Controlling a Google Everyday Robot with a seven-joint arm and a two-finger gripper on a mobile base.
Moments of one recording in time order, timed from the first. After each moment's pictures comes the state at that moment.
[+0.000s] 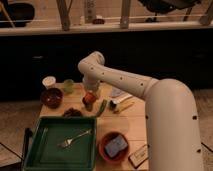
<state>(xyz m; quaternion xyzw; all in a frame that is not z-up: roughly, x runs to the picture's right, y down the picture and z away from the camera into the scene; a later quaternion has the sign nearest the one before) -0.077 0.030 0.855 -0.22 -0.19 -0.46 0.84</state>
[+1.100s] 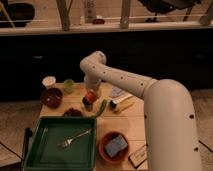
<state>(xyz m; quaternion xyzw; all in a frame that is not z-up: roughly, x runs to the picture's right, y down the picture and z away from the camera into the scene) -0.073 0.025 0.864 -0.22 -0.19 -0.45 0.85</state>
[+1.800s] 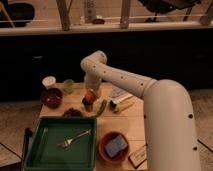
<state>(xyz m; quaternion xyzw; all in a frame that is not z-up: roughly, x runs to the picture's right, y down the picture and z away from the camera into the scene) -0.074 0.024 0.867 -0.22 -0.20 -0.44 0.85</state>
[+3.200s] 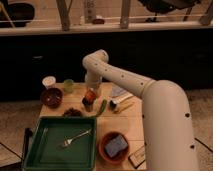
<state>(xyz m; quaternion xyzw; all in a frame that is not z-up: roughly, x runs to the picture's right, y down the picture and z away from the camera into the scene) -0.075 0.020 0.871 -0.23 -0.22 -0.42 0.85</state>
